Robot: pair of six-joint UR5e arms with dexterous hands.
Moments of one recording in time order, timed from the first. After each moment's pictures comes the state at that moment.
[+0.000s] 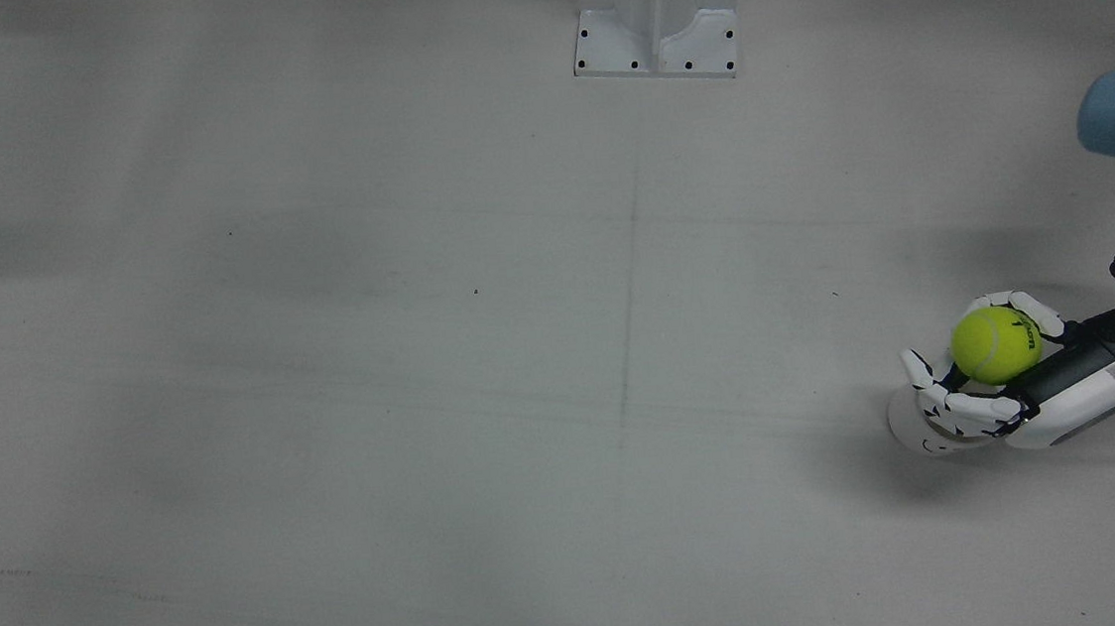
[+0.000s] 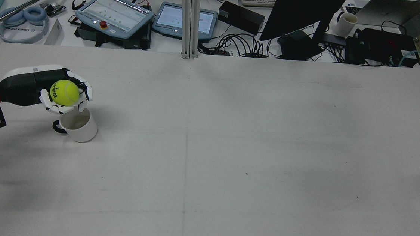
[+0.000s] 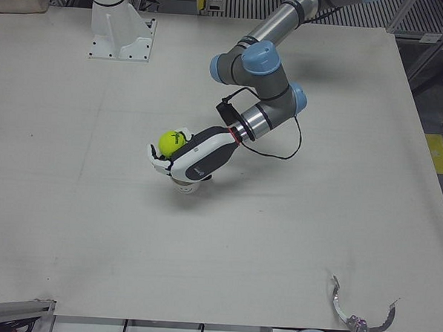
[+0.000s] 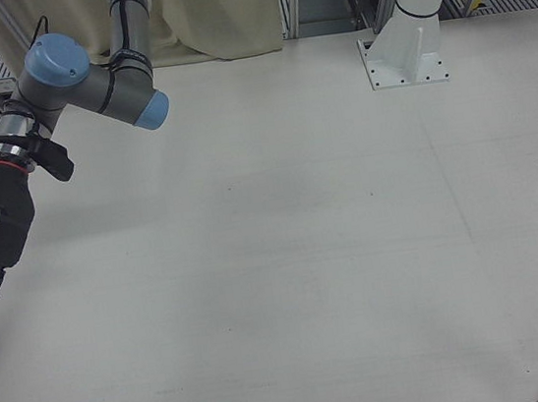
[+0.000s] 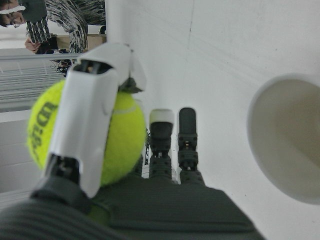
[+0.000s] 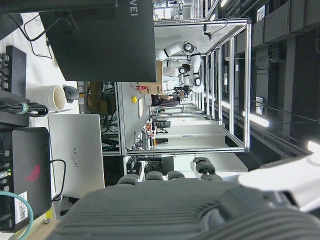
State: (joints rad) left arm -0.98 -1.86 -1.66 0.00 1.94 0.35; right arm 1.50 -1.44 1.49 -3.32 -1.41 0.08
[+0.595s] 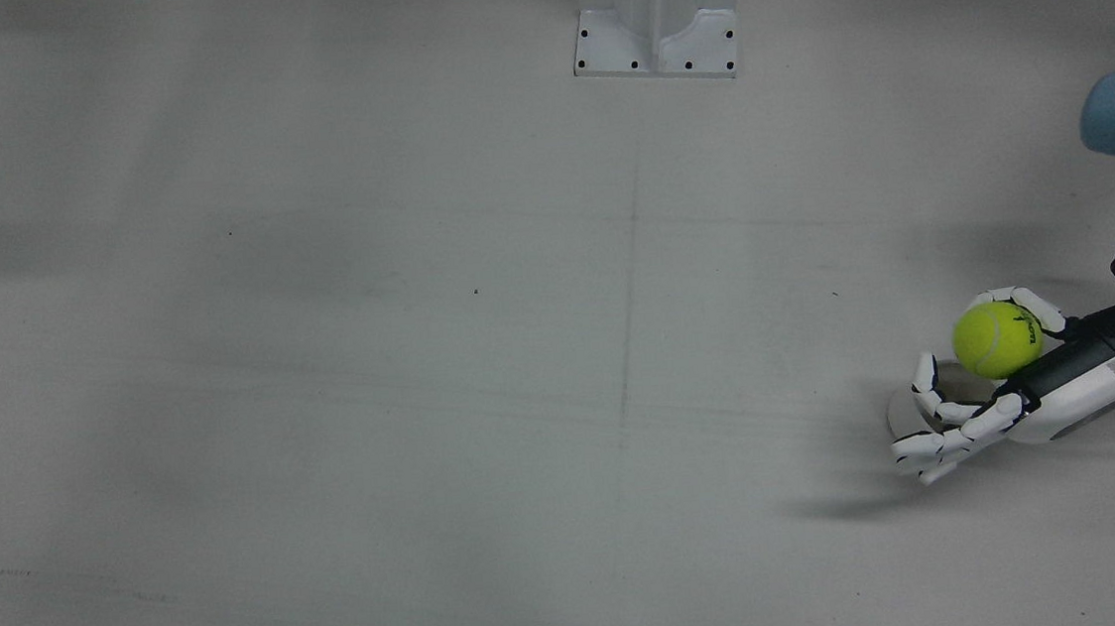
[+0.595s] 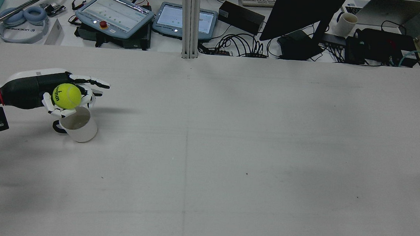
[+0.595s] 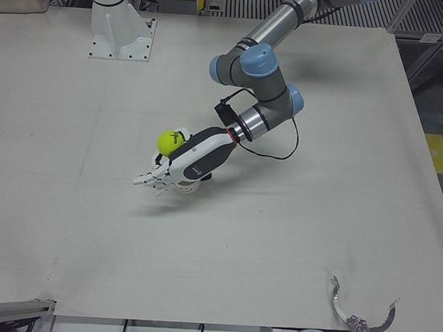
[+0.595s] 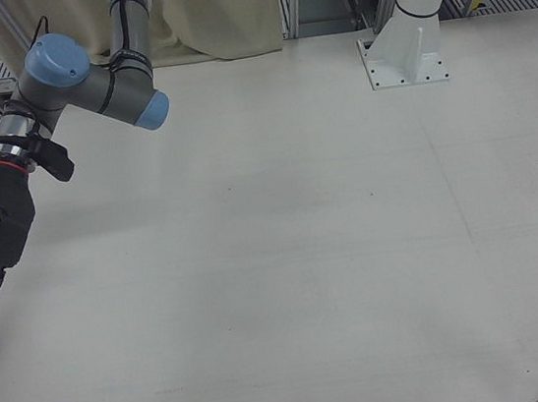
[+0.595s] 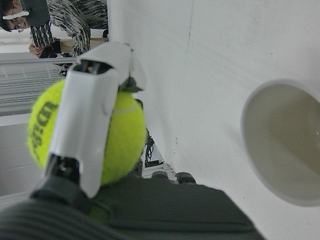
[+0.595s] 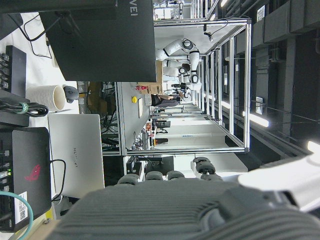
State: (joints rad) left arm -0.98 -1.84 -1.66 -0.03 1.94 0.35; right arm 1.50 -1.44 1.49 -3.32 -1.41 0.08
